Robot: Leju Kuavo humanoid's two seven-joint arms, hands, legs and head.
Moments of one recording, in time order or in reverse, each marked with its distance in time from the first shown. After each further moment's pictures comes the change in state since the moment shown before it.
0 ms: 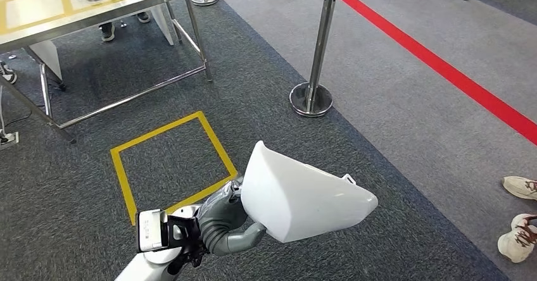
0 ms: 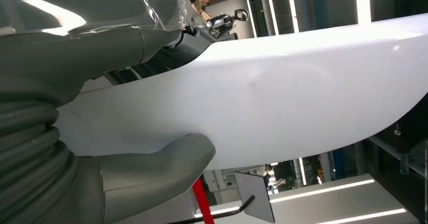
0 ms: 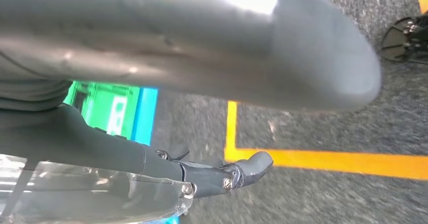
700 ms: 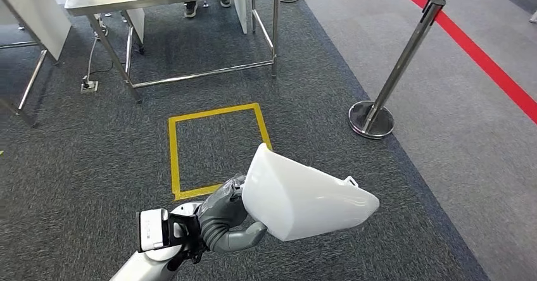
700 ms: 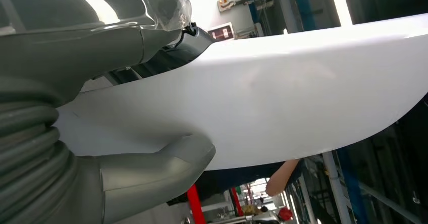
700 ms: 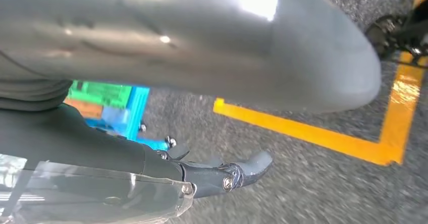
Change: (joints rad) left arm -0.018 0.015 -0.012 0.000 -0.007 0.014 -0.010; right arm -0.004 0.005 0.003 0.000 0.003 -0.007 -0.036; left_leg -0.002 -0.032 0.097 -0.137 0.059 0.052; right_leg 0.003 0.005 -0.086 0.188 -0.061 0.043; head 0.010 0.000
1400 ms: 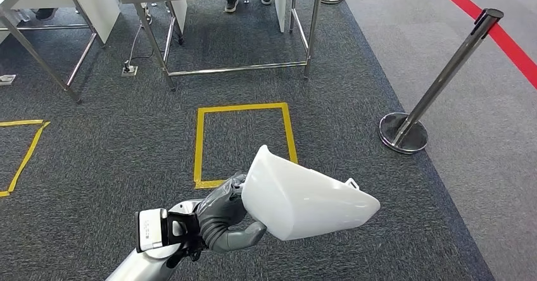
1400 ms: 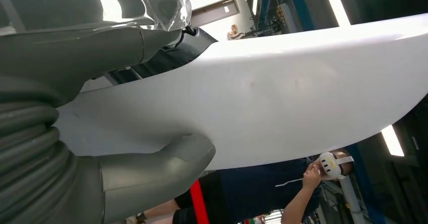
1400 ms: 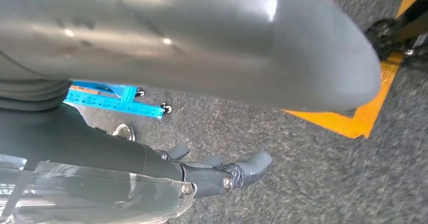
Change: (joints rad) left arm -0.029 0.008 -0.016 0.012 0.003 -0.007 -0.008; right arm -0.002 0.009 -0.007 0.002 -0.023 -0.038 -0.014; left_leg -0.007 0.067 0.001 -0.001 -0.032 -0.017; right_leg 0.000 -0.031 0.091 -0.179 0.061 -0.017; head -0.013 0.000
